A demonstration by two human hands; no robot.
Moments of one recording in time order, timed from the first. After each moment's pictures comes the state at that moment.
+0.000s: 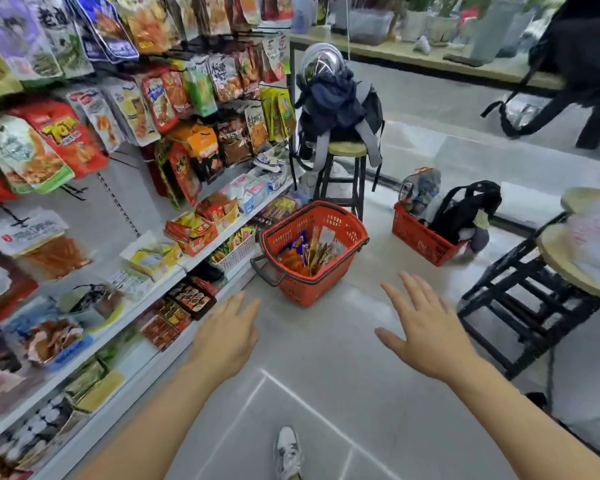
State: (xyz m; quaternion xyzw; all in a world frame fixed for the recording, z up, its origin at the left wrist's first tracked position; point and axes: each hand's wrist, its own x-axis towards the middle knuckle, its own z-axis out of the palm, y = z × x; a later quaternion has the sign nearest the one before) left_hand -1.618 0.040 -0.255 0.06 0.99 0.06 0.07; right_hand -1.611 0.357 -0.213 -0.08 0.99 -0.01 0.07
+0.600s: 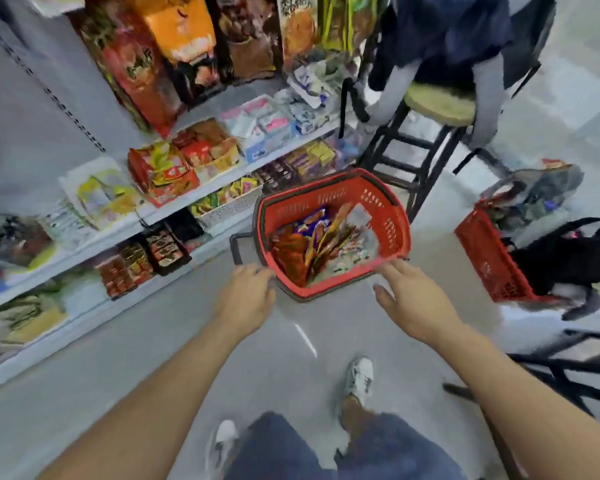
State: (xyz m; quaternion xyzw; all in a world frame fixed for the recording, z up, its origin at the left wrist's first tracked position) left_hand -1.988 0.144 -0.422 -0.12 0.97 0.20 0.11; right_hand -2.082 0.409 -0.380 -0.26 0.94 -0.07 0.19
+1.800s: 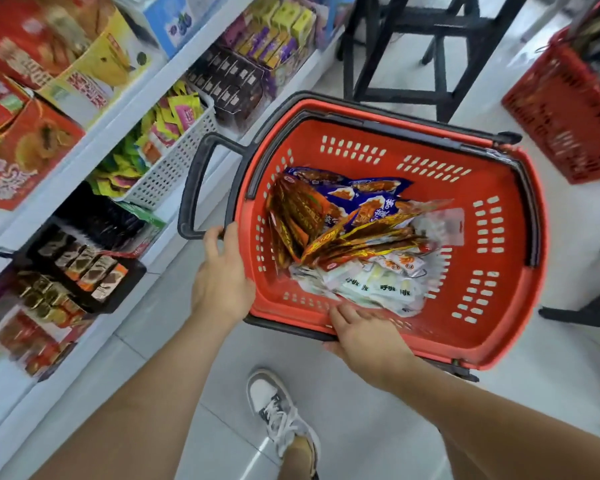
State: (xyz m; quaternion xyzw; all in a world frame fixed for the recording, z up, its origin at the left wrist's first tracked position) left_hand -2.080 0.014 -0.733 -0.14 0.95 0.21 0.17; right_hand -2.037 0.240 -0.734 -0.24 0.89 -0.02 0.39
